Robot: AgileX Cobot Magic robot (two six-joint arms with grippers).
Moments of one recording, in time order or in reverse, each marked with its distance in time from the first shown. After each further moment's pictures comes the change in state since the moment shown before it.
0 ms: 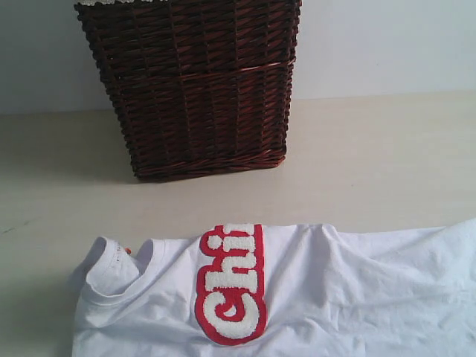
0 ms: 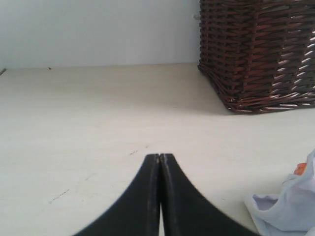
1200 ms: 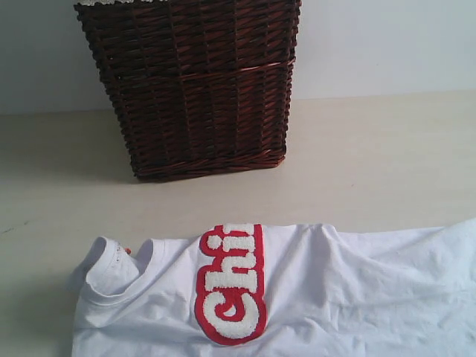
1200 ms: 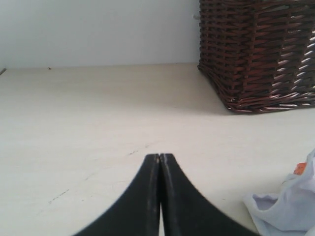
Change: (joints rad) left arm 0.000 0.000 0.000 0.000 0.000 0.000; right arm 0.145 -0.627 0.720 -1.082 0.105 1.163
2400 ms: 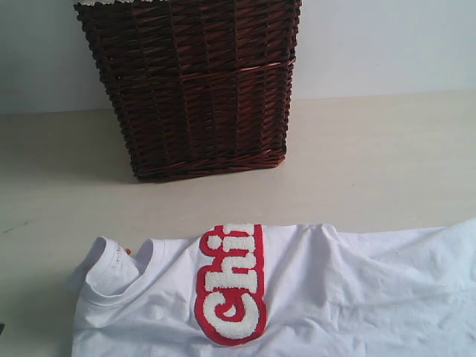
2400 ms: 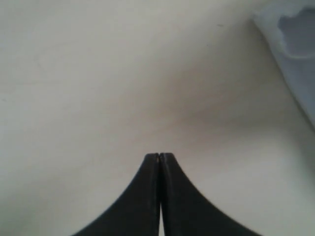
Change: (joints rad) left arm -0.111 1.187 -0.360 -0.026 0.099 0.235; right arm 0.000 0.000 0.052 0.155 0.010 -0.022
